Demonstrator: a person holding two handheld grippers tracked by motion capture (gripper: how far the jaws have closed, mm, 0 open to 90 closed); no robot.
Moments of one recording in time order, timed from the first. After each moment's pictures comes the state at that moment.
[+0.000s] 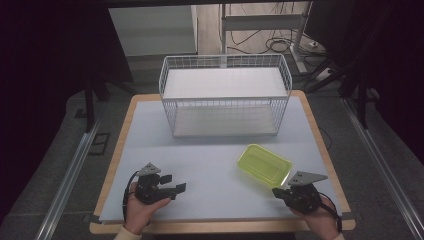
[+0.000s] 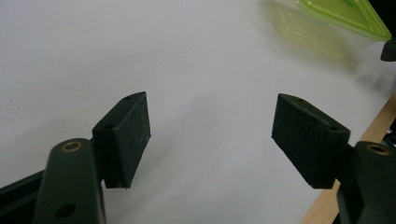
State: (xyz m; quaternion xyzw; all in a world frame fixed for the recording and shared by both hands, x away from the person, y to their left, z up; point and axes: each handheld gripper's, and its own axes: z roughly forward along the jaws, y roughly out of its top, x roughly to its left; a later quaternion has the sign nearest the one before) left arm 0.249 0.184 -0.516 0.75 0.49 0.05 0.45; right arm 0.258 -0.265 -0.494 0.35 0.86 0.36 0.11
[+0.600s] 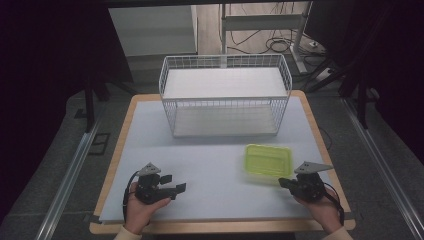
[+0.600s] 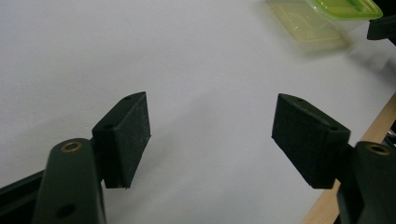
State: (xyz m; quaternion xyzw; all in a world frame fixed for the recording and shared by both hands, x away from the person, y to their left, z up) left arm 0.250 0.184 -0.517 0.75 0.49 0.05 0.44; right arm 0.287 -0.284 -0.496 0.39 0.84 0.36 0.12
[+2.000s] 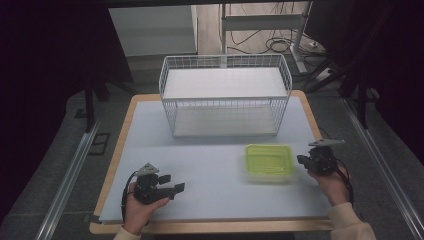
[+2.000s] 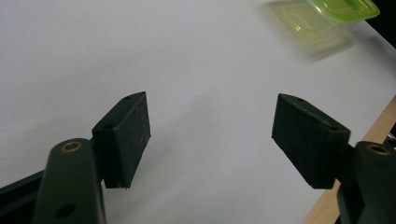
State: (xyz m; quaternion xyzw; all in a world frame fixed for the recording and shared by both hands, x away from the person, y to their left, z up) left arm 0.249 0.187 -0.517 0.74 0.49 0.05 0.45; right arm 0.354 -0.323 -0.483 0.48 0.80 0.31 0.19
